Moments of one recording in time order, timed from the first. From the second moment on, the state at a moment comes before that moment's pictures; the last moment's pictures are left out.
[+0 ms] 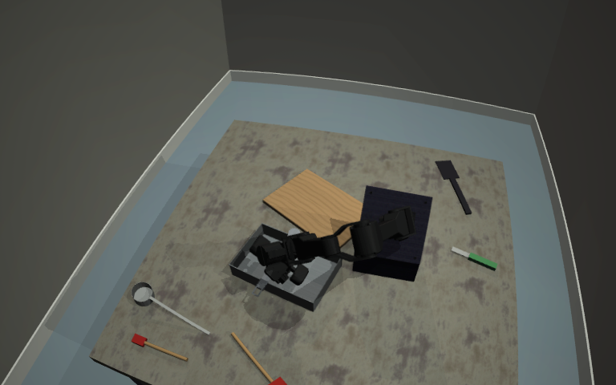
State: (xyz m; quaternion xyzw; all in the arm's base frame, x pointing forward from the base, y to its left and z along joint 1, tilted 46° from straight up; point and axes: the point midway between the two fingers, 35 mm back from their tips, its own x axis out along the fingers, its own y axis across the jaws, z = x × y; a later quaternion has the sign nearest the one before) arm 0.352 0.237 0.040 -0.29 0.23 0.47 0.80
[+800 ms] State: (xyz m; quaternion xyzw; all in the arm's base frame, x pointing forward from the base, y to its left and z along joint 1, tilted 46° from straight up) arm 0.354 0.182 0.089 -0.29 0.23 0.46 0.80
